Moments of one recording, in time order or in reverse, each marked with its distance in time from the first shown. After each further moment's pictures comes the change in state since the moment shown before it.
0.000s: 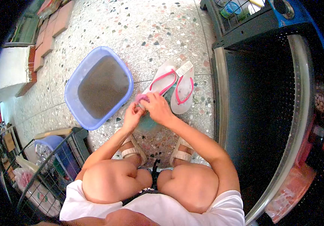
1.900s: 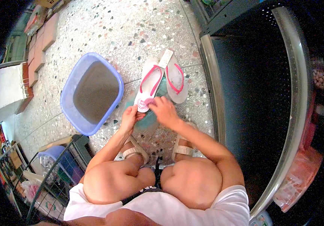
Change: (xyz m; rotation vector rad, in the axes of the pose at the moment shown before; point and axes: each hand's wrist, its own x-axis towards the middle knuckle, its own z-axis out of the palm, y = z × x) left_hand -0.002 -0.012 0.008 -0.293 -0.039 -0.220; right_hand -0.056 0.009 -0.012 -0.040 -0.100 0.152
